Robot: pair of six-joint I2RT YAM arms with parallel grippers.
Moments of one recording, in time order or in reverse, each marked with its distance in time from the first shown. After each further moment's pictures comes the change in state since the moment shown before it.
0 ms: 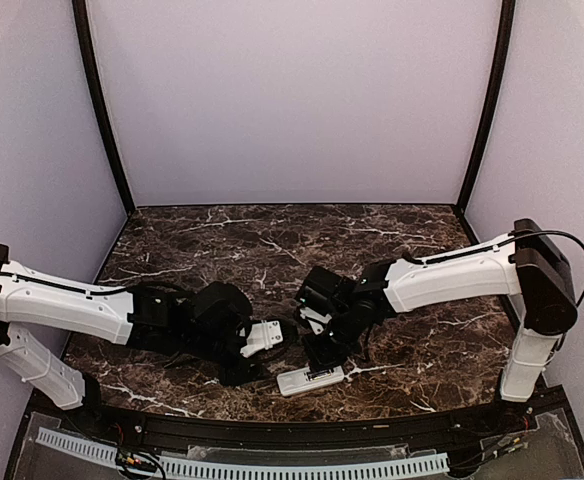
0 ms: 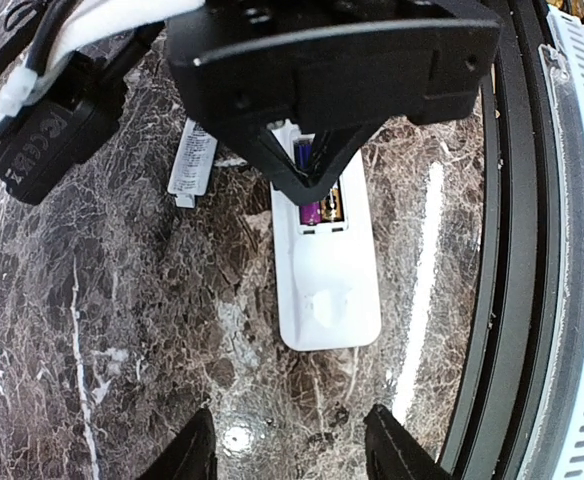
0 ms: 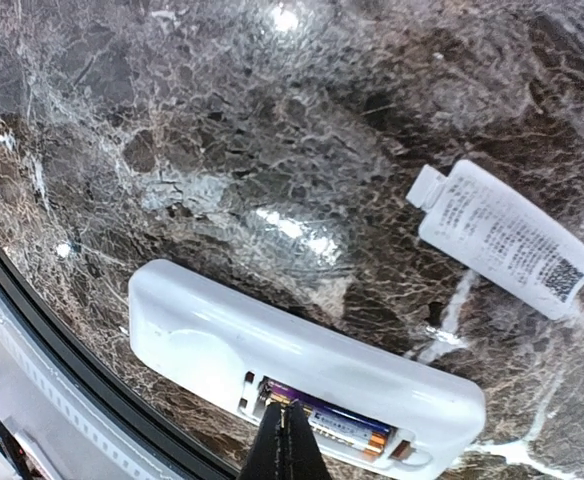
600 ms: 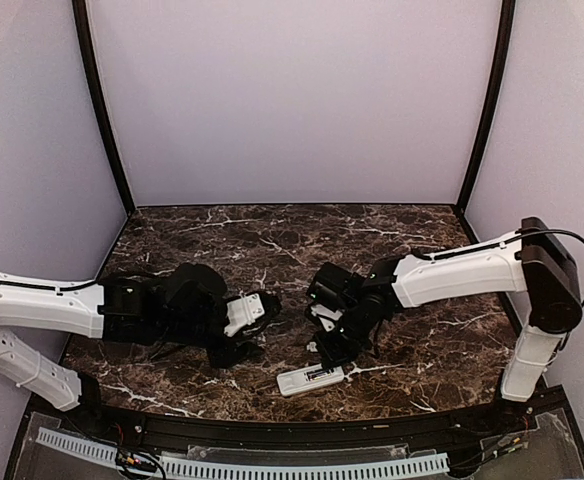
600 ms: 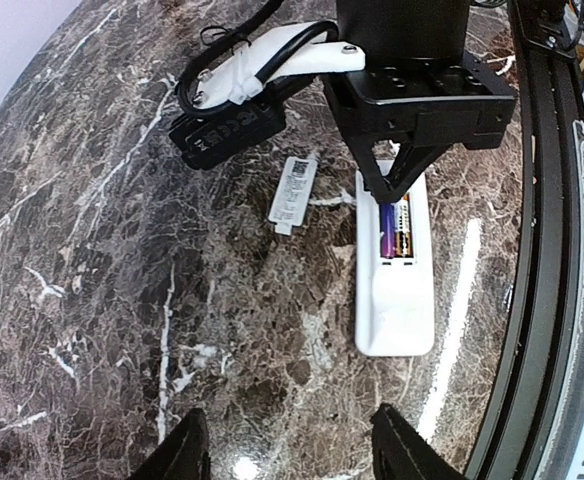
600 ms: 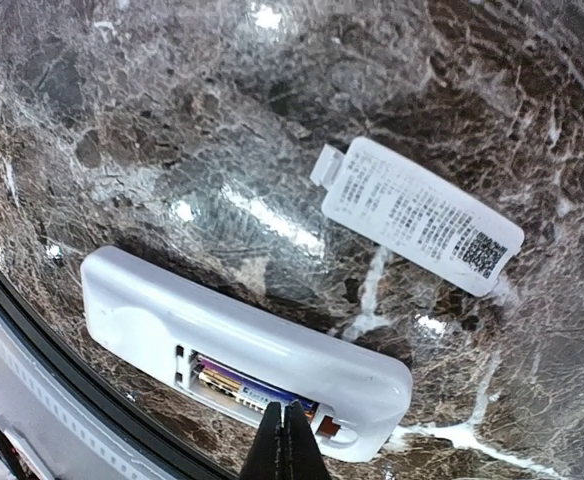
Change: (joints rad) left arm 0.048 -0.150 -0.034 0.024 -0.081 -0.027; right arm -0.048 -0.039 -0.038 -0.044 0.009 -0.032
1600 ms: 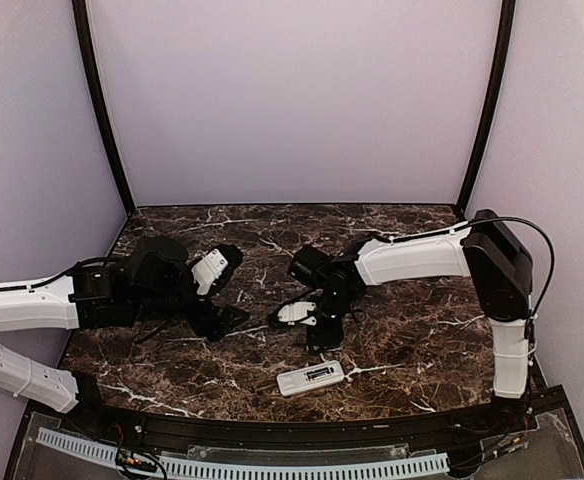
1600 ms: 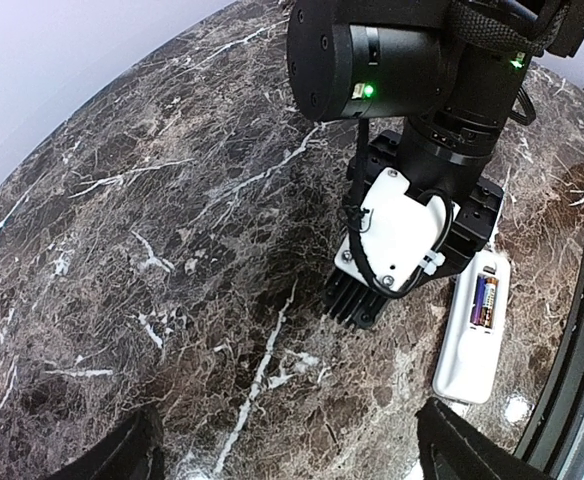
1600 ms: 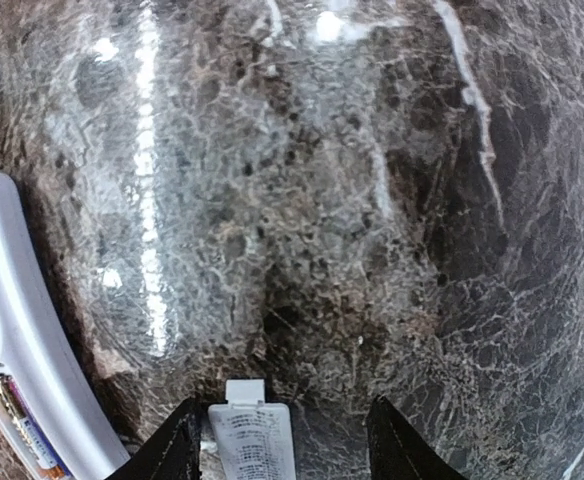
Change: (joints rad) left arm 0.164 -0.164 -0.032 0.029 -0.063 -0.151; right arm -0.098 0.258 0.291 -0.082 0.058 -1.198
